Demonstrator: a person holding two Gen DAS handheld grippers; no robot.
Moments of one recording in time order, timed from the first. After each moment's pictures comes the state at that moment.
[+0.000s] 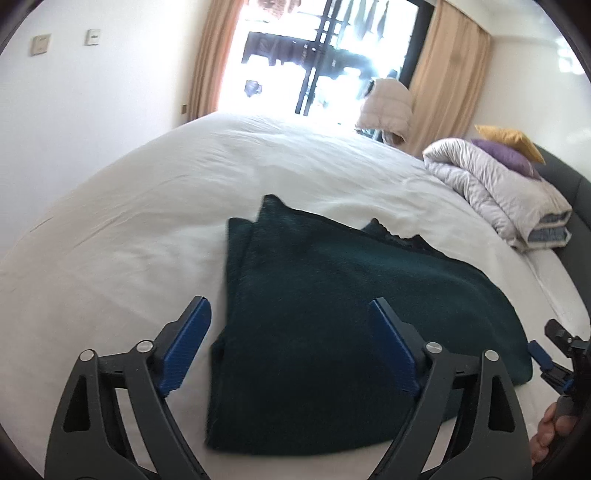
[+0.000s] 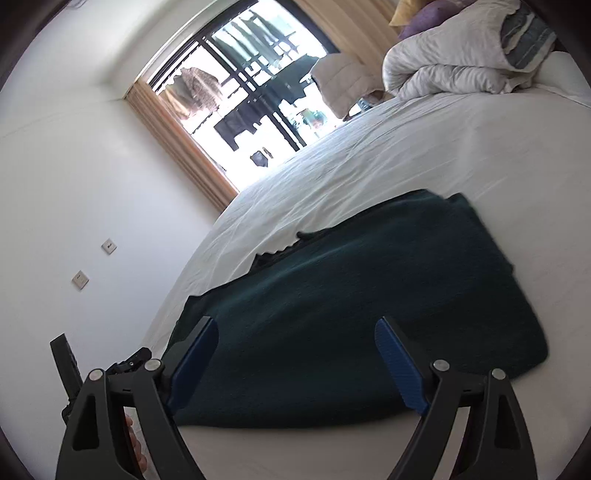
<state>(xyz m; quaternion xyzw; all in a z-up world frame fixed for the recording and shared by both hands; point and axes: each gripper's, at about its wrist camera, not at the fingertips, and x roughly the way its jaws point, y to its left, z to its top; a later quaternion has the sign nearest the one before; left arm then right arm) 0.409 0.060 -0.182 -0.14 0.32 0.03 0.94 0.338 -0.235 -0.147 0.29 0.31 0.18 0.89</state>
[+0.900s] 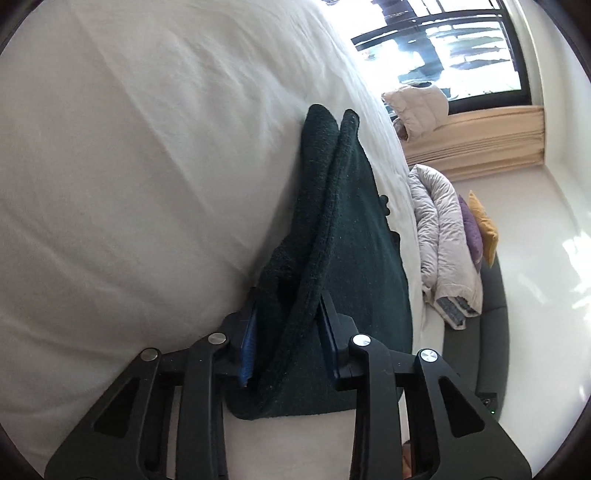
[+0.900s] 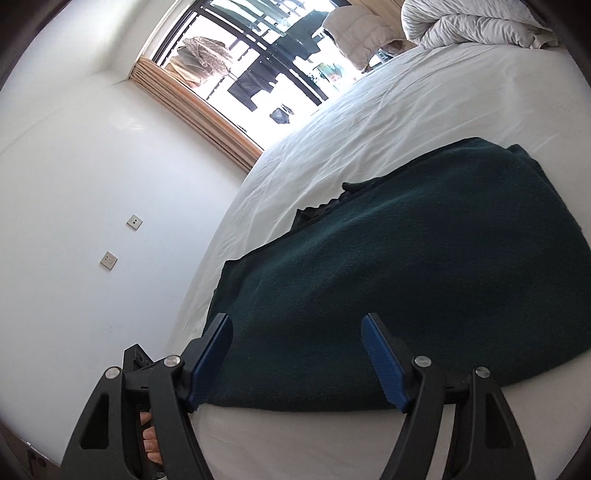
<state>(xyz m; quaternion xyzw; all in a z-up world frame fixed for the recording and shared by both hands) 0.434 0.160 -0.271 -0.49 0.44 -0.07 0.75 0.356 -0.215 -0.139 0.31 0.36 0.25 0.84</state>
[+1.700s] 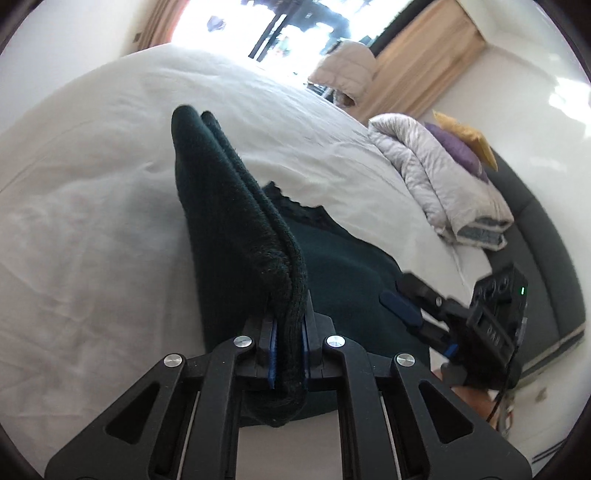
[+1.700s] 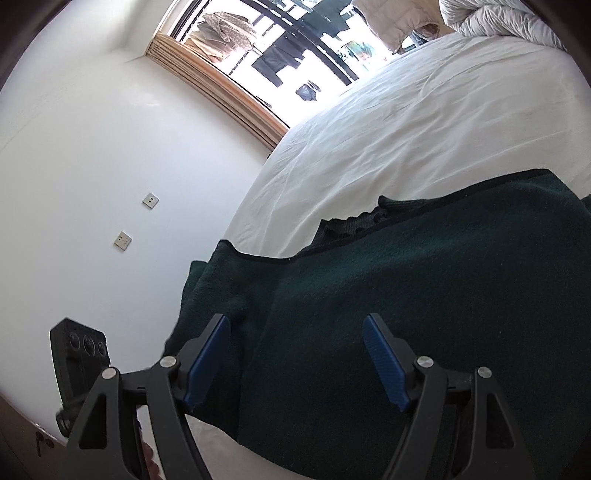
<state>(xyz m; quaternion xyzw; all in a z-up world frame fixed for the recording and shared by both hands) 0.460 -0.020 -0.140 -0.22 0.41 -0.12 0.88 0.441 -0.223 -0.131 0.32 0.39 0.32 0.80</state>
